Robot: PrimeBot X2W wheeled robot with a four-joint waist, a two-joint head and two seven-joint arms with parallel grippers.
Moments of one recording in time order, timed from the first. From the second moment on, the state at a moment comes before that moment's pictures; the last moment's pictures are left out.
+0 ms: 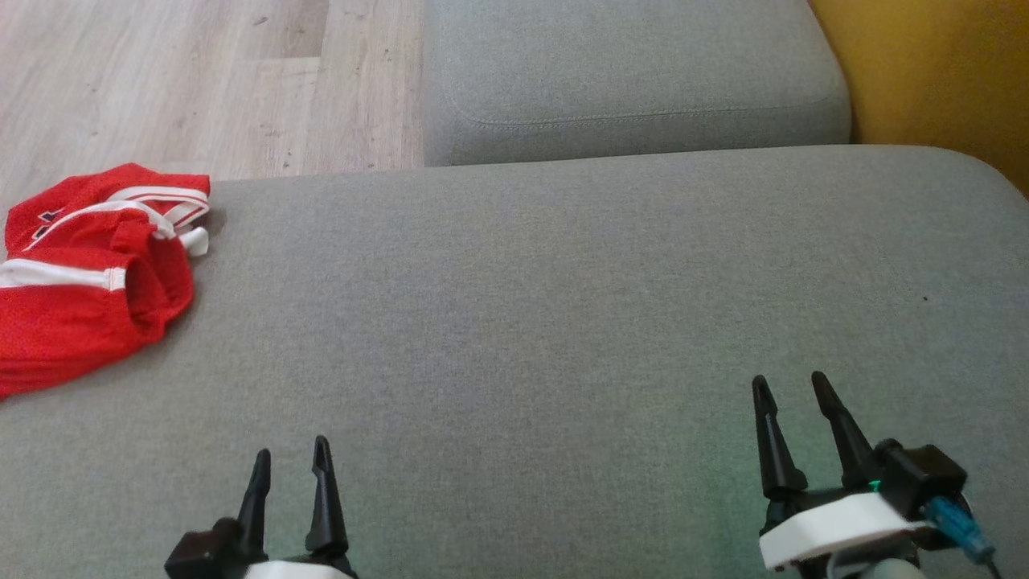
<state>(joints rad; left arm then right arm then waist) 0.11 0.05 -0.16 0.24 -0.40 0.01 -0.20 0.08 -0.04 0.09 0.21 0.22 0.12 -0.20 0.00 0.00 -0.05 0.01</state>
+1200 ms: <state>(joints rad) 0.13 0.07 -0.19 0.26 -0.26 0.05 -0.23 0.08 -0.04 0.12 0.24 0.00 0.12 -0.25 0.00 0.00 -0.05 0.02</state>
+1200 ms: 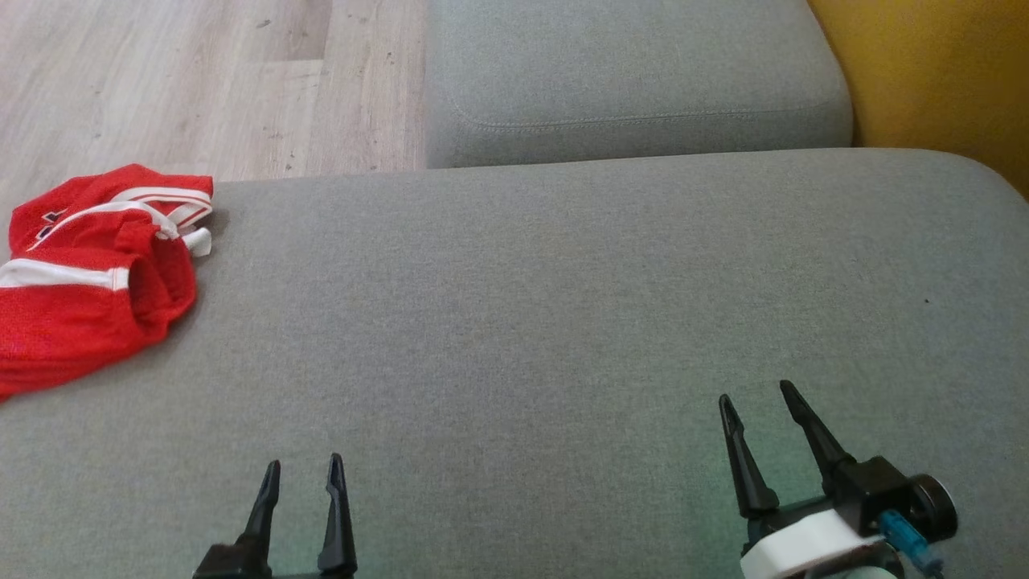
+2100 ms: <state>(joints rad) 0.13 0.08 -0.22 0.25 -0.28 0.05 -0.21 0.10 -0.04 0.10 0.28 0.05 0.12 -0.25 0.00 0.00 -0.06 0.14</state>
